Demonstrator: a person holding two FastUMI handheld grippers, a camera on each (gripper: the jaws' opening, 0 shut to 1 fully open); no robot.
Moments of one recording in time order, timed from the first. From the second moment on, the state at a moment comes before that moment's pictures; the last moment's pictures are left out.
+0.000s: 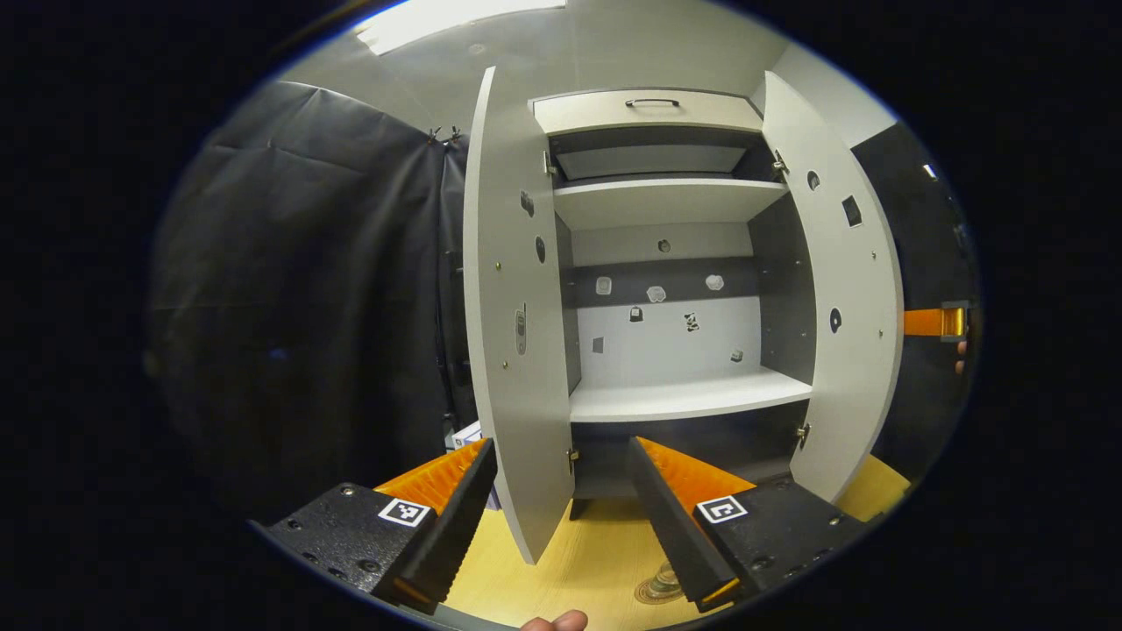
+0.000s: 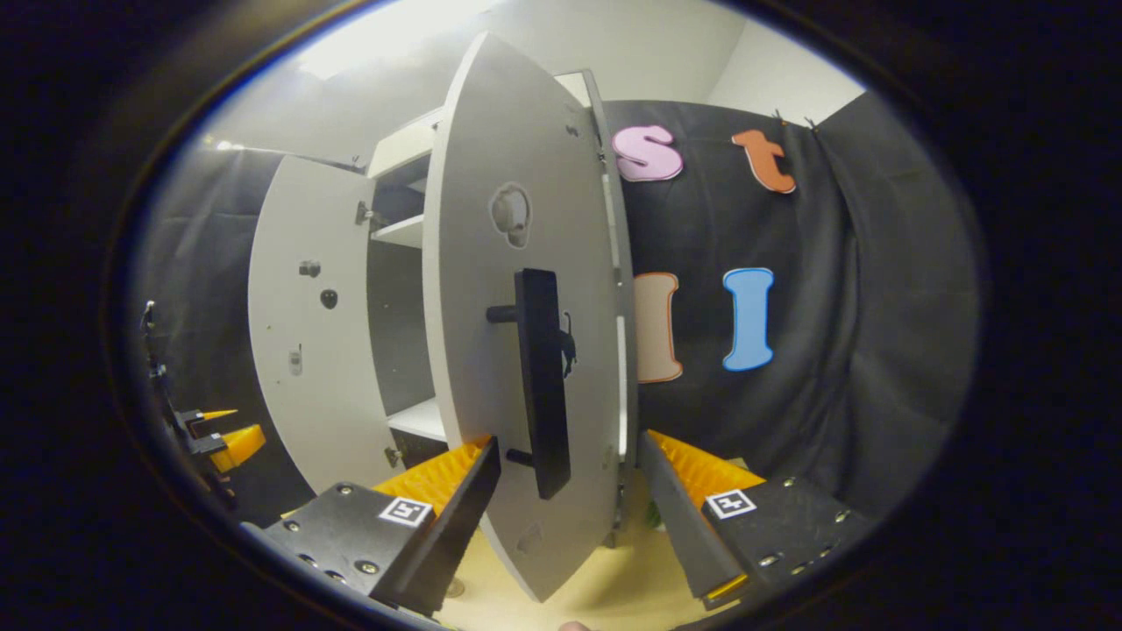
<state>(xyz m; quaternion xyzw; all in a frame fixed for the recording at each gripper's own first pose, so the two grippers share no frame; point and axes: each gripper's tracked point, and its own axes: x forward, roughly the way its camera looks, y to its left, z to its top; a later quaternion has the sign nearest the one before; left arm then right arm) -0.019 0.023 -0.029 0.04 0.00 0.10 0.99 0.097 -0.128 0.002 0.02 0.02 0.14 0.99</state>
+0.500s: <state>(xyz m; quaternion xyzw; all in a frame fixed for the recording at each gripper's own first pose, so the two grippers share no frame) -0.009 0.028 -0.025 0.03 -0.01 0.10 0.99 0.116 -0.099 -0.001 0.03 0.02 0.16 0.99</state>
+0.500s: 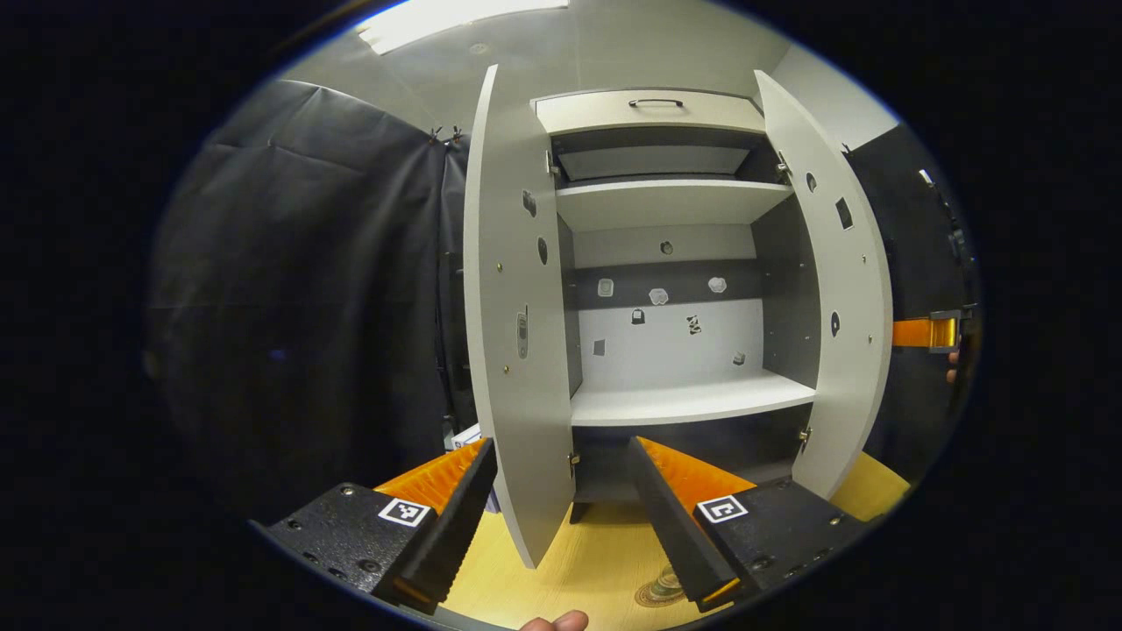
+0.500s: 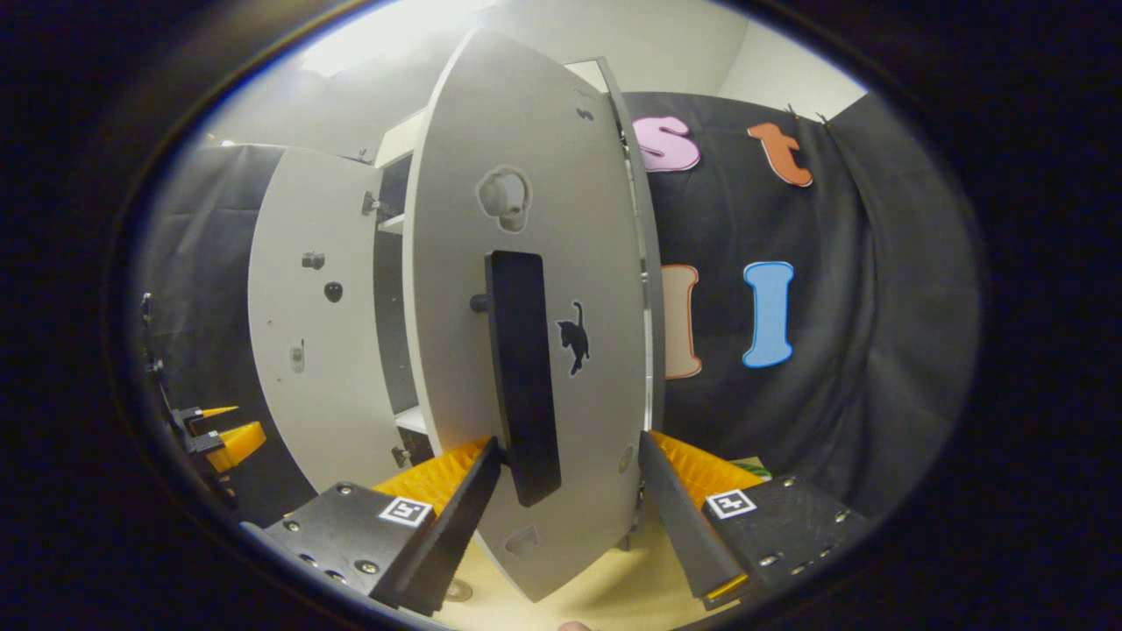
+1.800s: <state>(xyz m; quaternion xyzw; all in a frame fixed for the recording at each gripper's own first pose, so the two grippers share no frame) 0.026 0.118 -0.017 -0.03 0.00 0.12 0.99 0.253 0.044 0.004 -0.02 -0.03 0.09 1.00</state>
